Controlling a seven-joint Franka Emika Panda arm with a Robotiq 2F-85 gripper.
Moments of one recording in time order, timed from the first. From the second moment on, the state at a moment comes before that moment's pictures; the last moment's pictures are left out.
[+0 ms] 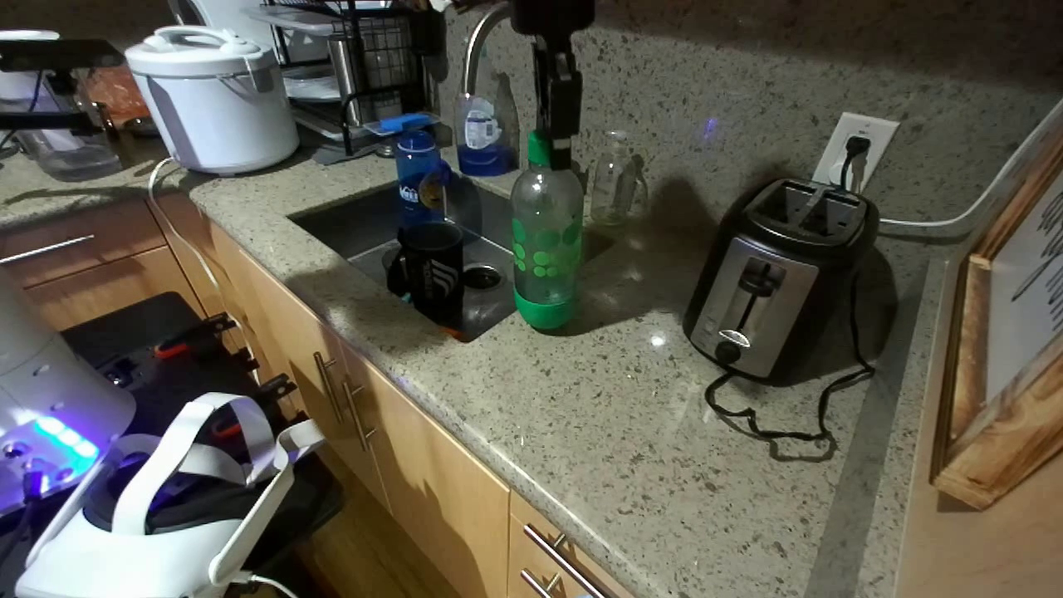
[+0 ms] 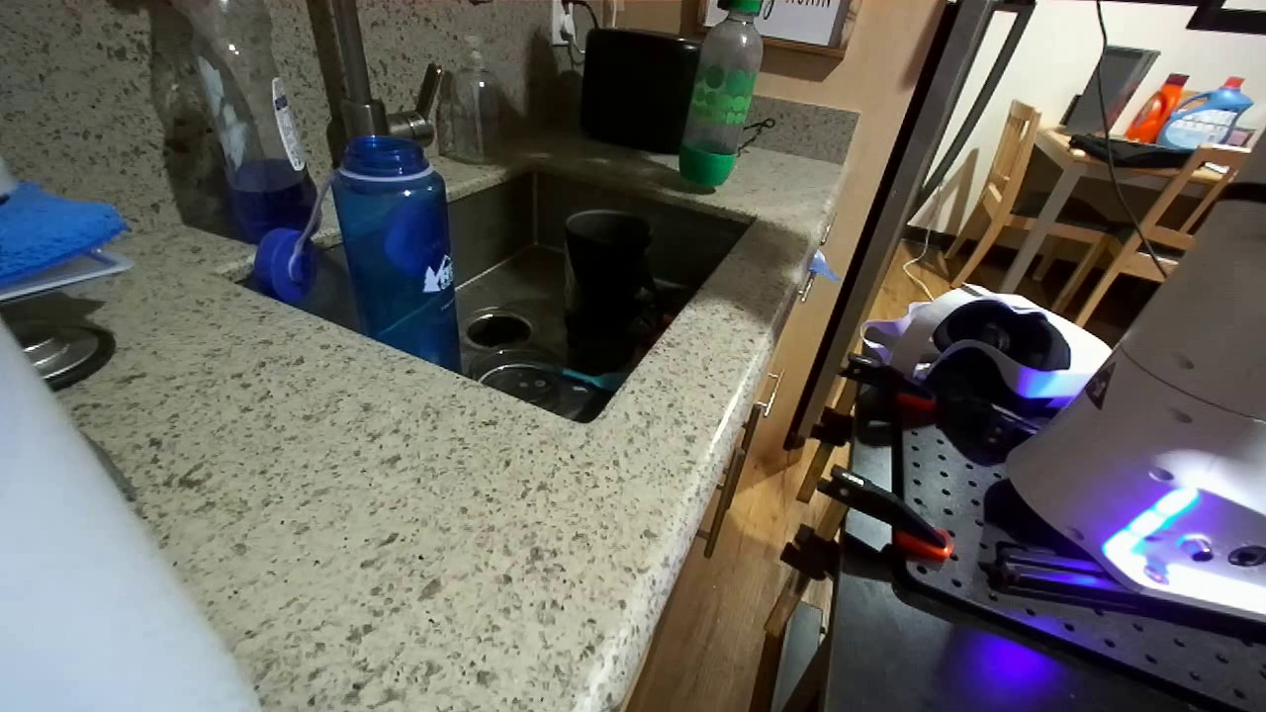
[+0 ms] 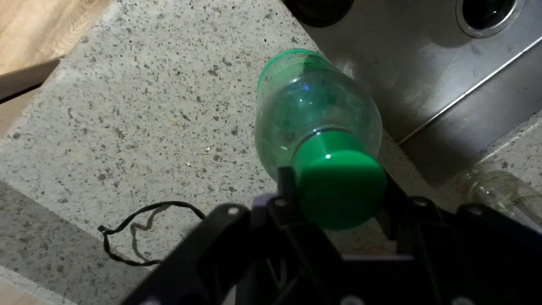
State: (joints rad) arm -0.33 0.04 -0.34 -1.89 0.05 2.08 0.06
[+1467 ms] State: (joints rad) arm -0.44 0.16 -0.42 -1.77 0.22 2.05 0.07
